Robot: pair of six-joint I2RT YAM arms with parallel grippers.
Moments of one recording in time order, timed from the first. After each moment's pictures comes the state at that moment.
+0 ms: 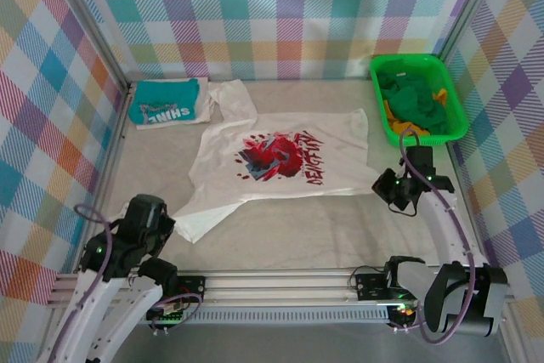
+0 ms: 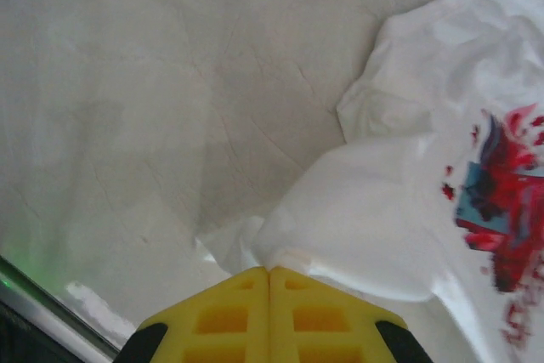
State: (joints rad) left arm -0.36 0.41 0.70 -1.29 -0.20 -1.36; right arm -0.08 1.06 0.70 -0.77 -0.30 0.60
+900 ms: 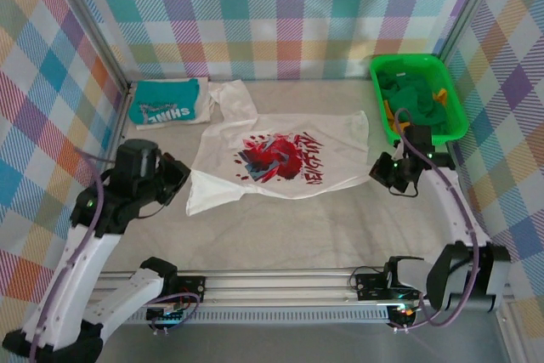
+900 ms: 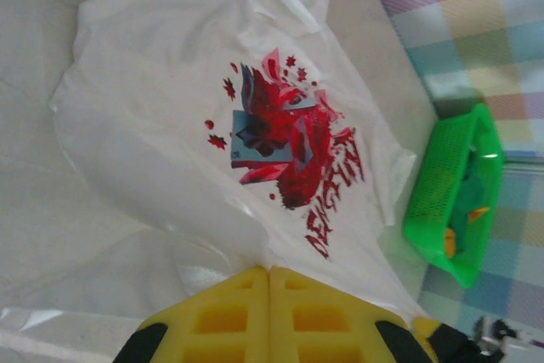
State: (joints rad) left arm -0.36 0.87 1.18 -1.07 0.00 -1.14; right arm -0.04 1.23 0.94 -0.86 -0.32 0.50
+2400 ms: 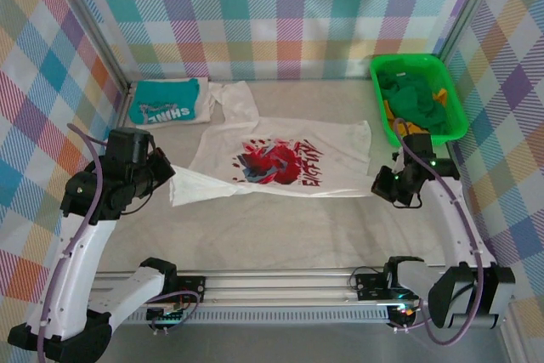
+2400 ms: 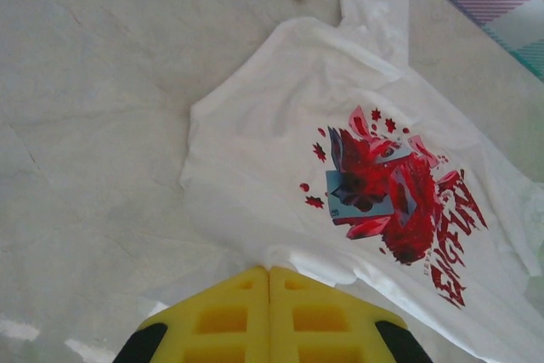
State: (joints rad) left arm -0.27 0.91 1.34 -1.28 -0.15 -0.79; right arm -0.01 1.09 0.92 -1.08 -0.28 0.44
